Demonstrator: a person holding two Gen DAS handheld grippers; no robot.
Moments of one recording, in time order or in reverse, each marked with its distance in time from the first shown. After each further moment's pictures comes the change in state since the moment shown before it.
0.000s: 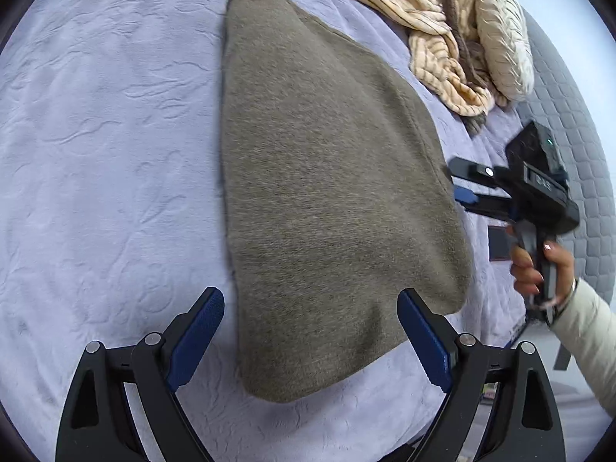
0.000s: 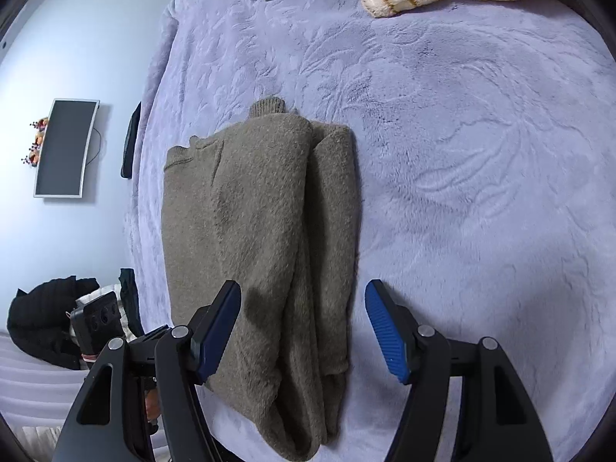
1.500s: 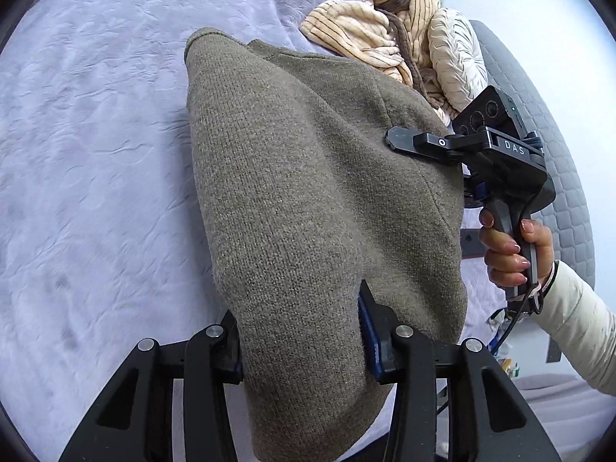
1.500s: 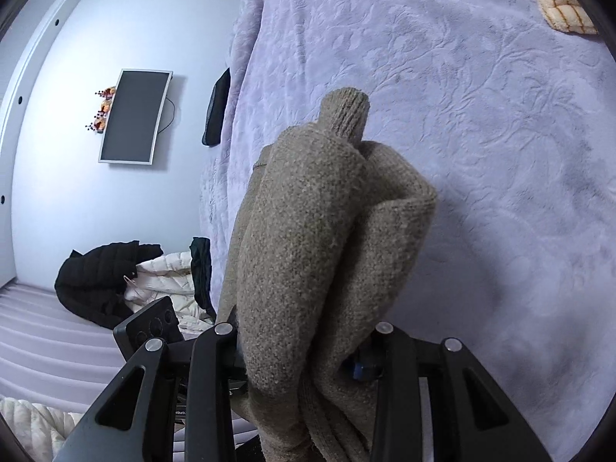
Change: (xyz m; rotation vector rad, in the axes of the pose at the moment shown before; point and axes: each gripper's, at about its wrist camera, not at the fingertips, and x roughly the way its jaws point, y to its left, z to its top) left arm -0.077 -0.019 -0.042 0.046 -0.142 -0.049; right arm 0.022 0.117 -0.024 -0.104 0.064 0.264
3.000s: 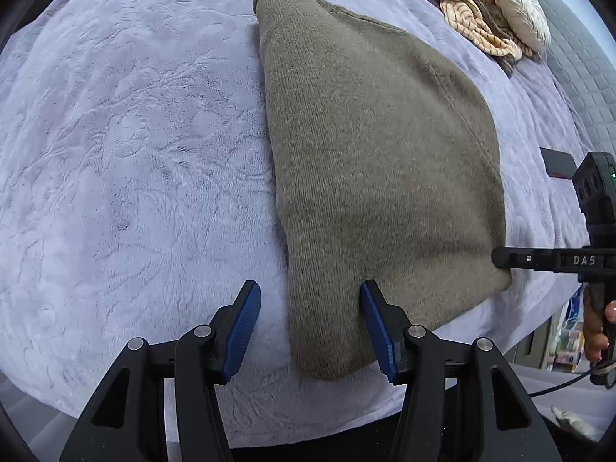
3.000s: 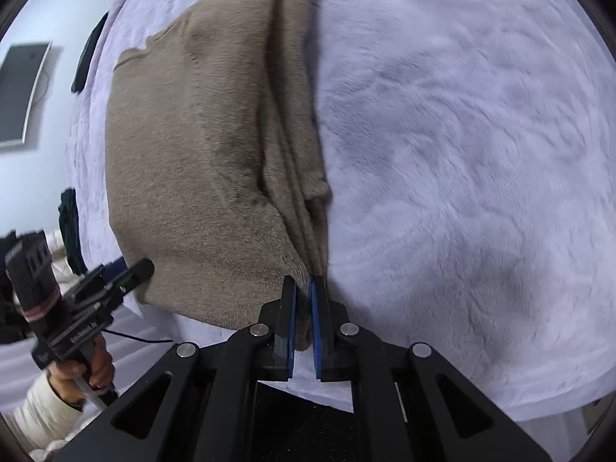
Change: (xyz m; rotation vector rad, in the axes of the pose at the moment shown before) left arm -0.005 0.064 -0.116 0.023 0.124 0.332; right arm 0.059 -0.021 -0.192 0.192 0.088 -0.511
